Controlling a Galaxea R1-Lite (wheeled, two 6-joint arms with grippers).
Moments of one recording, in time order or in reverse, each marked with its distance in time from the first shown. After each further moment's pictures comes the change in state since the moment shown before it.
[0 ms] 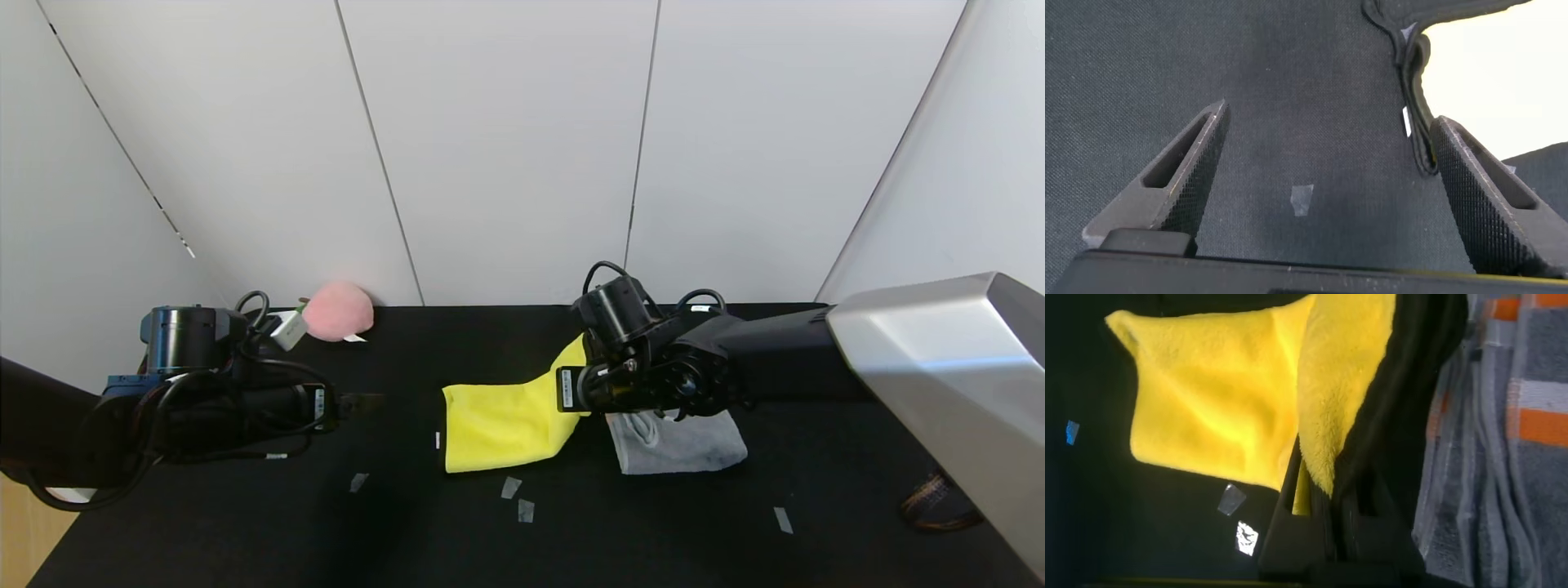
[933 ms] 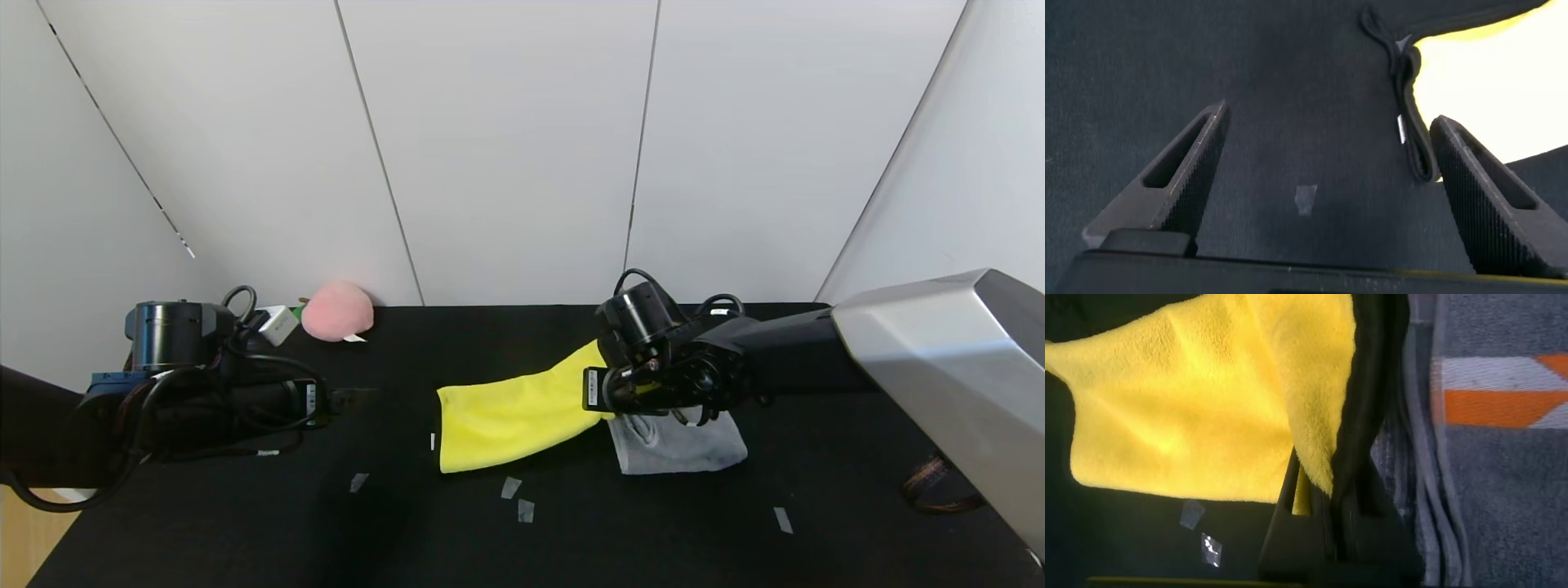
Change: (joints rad) left arm 0.012 -0.026 0.000 0.006 0.000 -0.007; right arm -0.076 0.000 0.053 0.003 0.000 0.069
